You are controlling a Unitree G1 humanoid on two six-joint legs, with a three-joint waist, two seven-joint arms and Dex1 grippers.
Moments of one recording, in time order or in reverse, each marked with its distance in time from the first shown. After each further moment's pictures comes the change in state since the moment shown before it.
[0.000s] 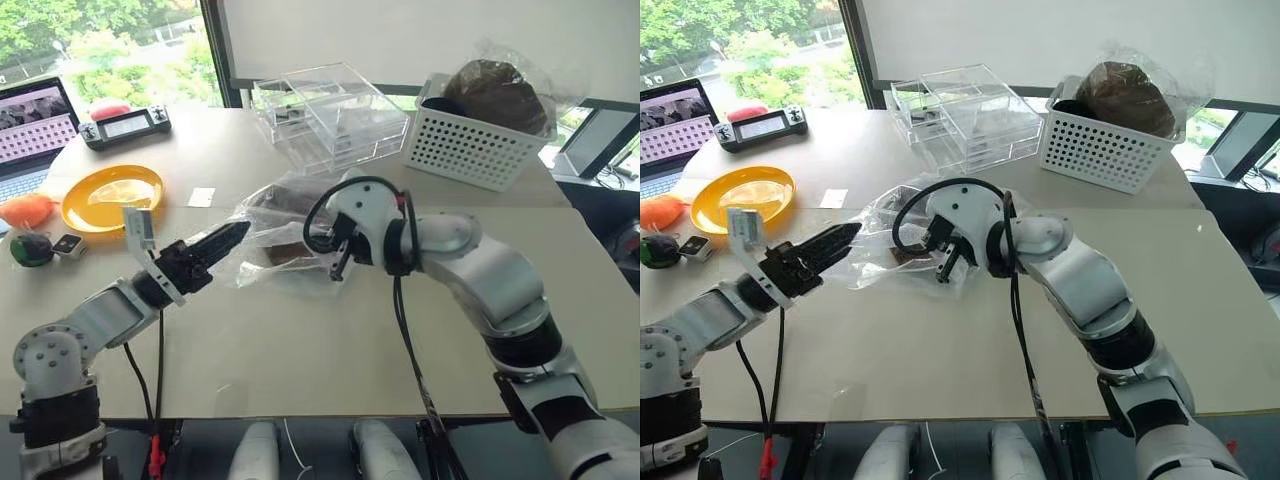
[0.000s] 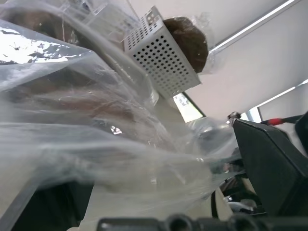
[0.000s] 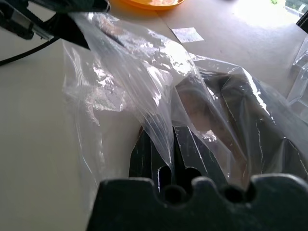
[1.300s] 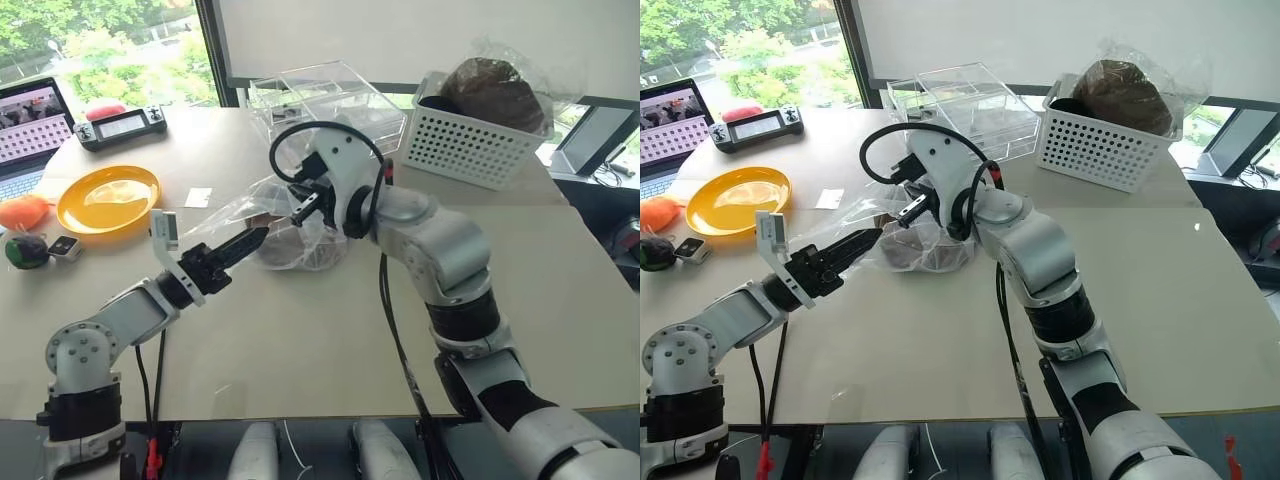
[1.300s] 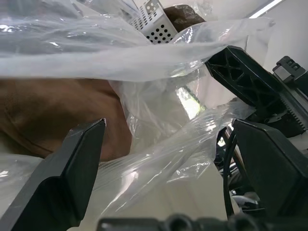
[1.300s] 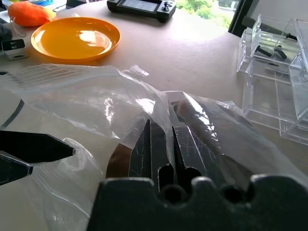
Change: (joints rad) left arm -0.027 -0.067 -0.033 0.008 0.054 -0.023 0.019; right arm -0.086 0.249 -0.091 0.188 -0.052 0.029 -0.260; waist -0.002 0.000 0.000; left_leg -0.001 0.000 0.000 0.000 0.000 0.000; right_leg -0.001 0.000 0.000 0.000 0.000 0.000
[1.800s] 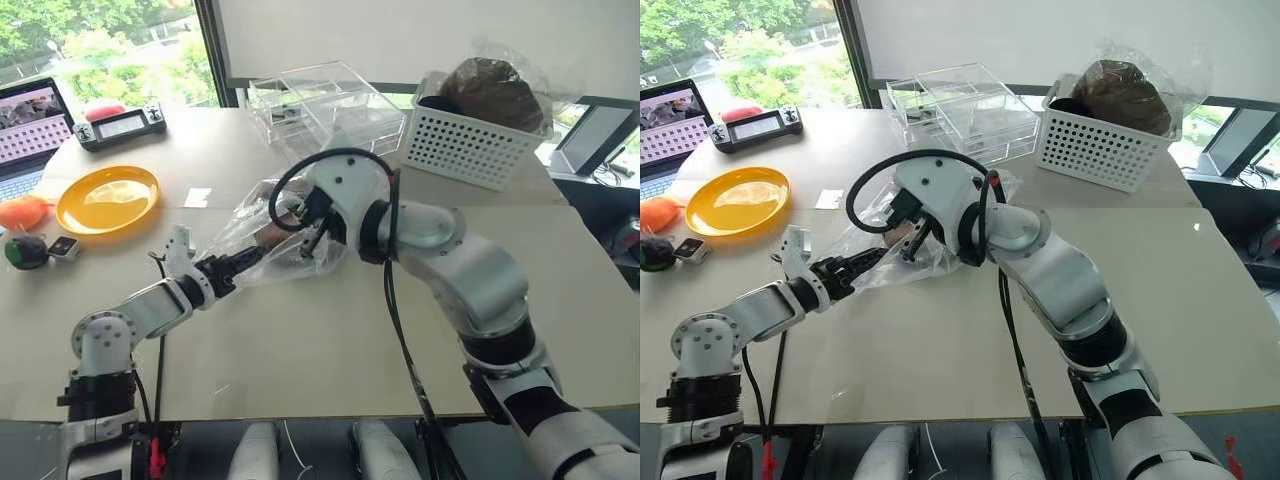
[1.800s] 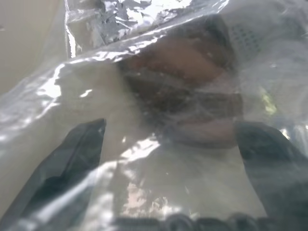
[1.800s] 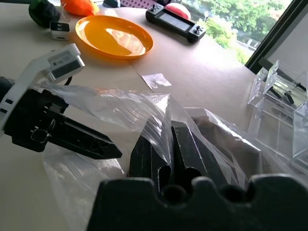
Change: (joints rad) left arm -0.087 -0.048 -0.056 0.151 0.138 0.068 0.263; right arm 0.058 -0.155 0.102 -0.275 0.007 -0.002 0.099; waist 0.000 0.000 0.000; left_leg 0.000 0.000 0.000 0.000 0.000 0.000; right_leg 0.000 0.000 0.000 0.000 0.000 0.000
